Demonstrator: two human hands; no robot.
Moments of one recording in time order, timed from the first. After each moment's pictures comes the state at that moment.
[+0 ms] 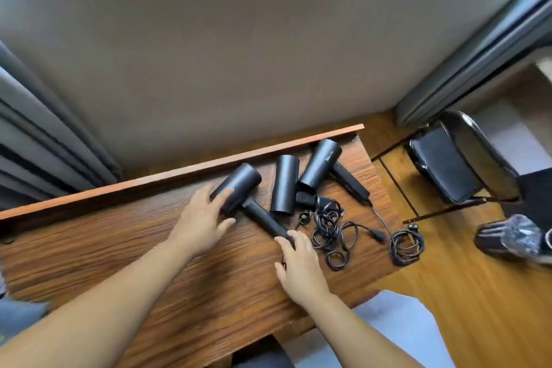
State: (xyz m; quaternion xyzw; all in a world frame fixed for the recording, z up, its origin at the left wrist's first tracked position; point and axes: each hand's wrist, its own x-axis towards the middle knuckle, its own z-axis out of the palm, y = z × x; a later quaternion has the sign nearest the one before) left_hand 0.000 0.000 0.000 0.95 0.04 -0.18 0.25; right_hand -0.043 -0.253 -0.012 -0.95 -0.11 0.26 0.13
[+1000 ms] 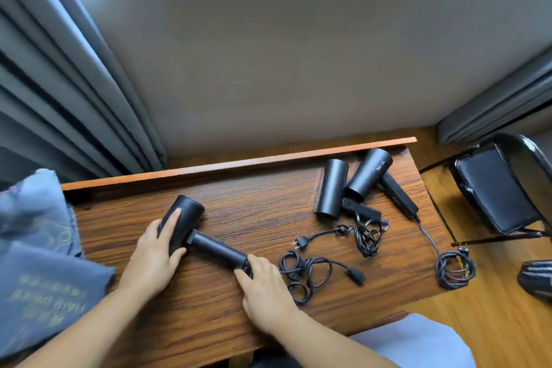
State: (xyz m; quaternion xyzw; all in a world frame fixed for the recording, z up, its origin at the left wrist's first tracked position) left_hand -0.141 0.138 -0.017 0.91 0.27 -0.18 0.26; right_hand -0.110 -0.118 -0.037 -0.88 -0.36 0.29 0.07
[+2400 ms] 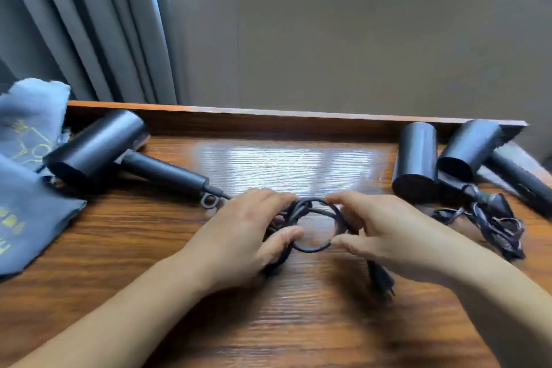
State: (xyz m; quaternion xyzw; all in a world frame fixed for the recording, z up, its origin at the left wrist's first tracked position) left_hand -0.143 0.035 -0.111 0.96 -0.07 0.09 0.26; right_hand -0.039 -0.181 -0.054 -0.89 -0.40 0.16 0.13
